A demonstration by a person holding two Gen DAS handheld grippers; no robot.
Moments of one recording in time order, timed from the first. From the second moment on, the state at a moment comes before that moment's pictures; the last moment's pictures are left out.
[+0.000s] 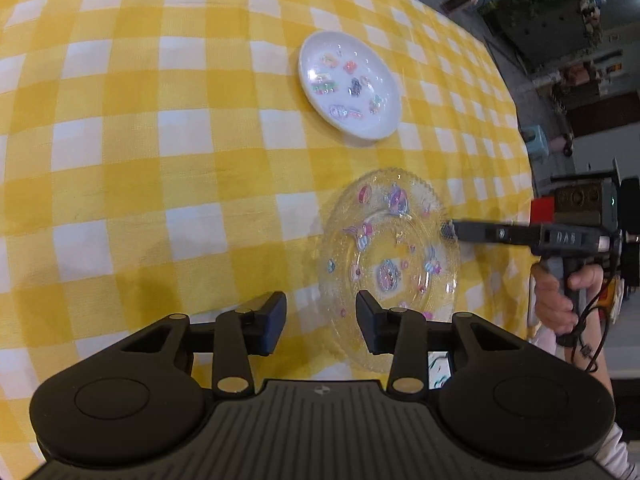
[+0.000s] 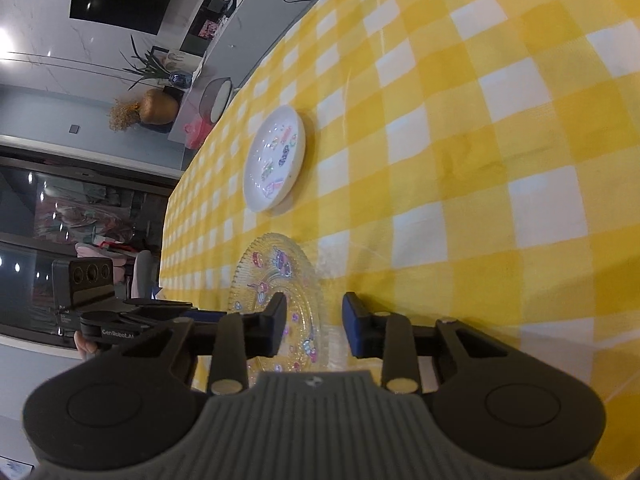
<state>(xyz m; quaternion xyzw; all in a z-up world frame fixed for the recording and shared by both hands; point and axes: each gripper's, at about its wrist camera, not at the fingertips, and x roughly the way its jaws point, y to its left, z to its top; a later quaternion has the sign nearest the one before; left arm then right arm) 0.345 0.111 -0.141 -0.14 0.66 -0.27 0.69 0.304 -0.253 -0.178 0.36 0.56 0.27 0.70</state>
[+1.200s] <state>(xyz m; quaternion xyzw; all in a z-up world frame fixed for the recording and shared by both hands) 0.349 0.074 -0.124 -0.13 0.66 -0.20 0.71 0.264 -0.261 -0.181 0.45 0.52 0.20 0.70</state>
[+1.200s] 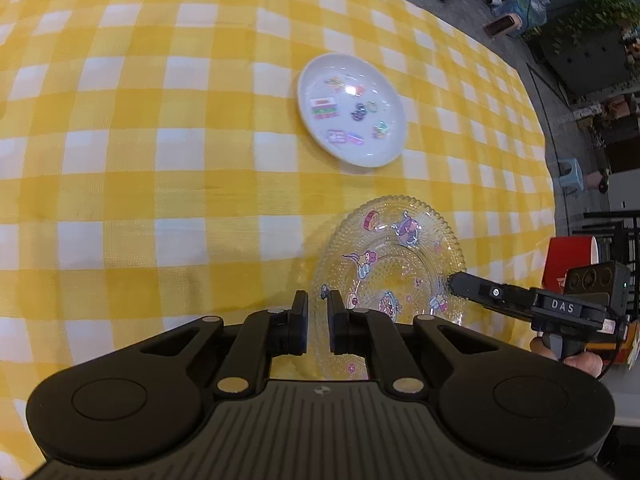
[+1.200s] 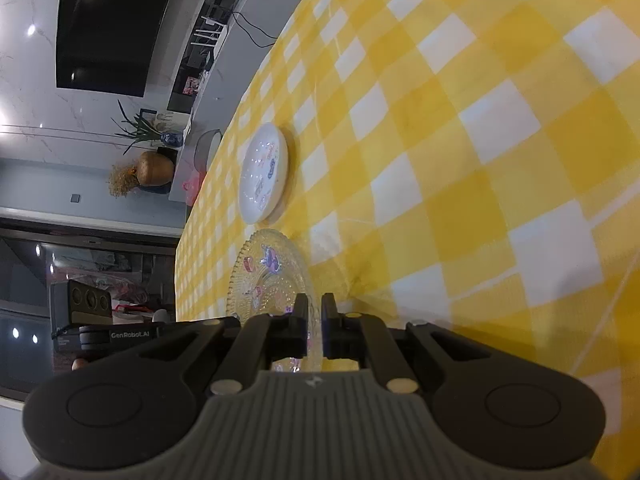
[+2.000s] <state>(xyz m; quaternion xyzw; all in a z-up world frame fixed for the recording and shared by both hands) 0.287 0.016 -0.100 -0.05 0.68 -0.24 0.69 0.148 -0.272 -0.140 0.47 0.55 0.14 0.68</state>
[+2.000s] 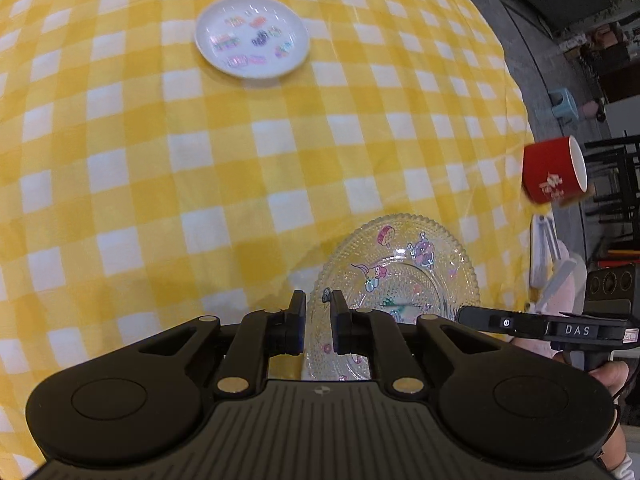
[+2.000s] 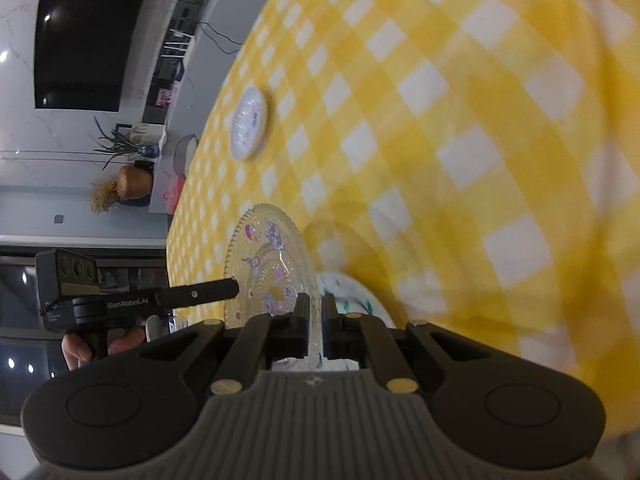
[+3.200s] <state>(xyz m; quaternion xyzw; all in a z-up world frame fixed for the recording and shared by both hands) 0.264 -0.025 -0.122 0.07 0.67 -0.29 0.68 0.095 -0.245 -0.149 0.43 0.61 0.10 0.66</state>
